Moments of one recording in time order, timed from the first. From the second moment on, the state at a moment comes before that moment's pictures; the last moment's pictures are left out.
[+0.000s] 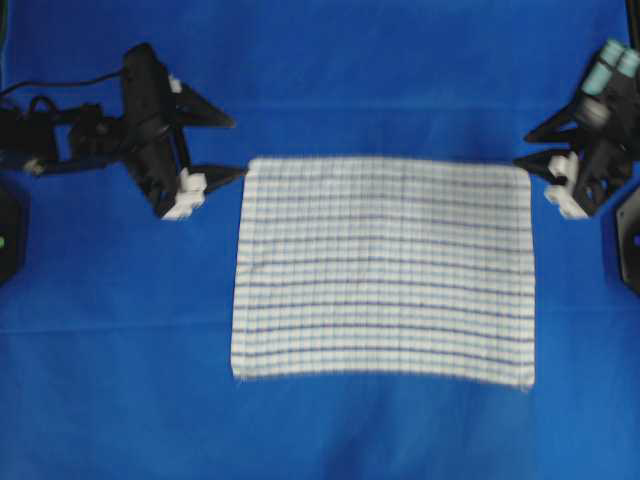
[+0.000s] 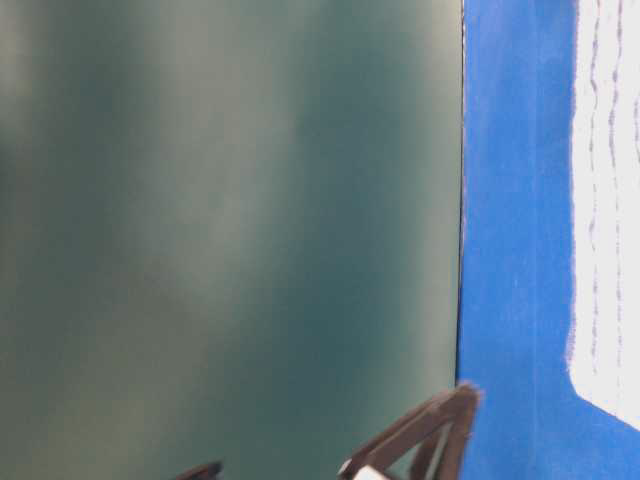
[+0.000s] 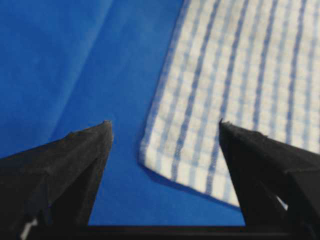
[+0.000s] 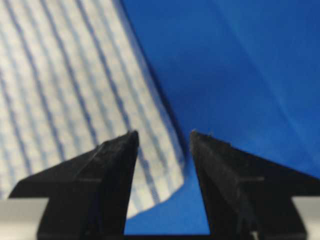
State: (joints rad) left arm 0.25 -0.12 0.98 -0.02 -0.31 -0.01; right arm -0.42 -0.61 1.20 0.00 0.26 0.11
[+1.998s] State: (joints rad) left arm 0.13 -0.13 0.89 -0.03 -0.04 0.00; right arm -0.33 -0.68 1.16 0.02 0.36 0.17
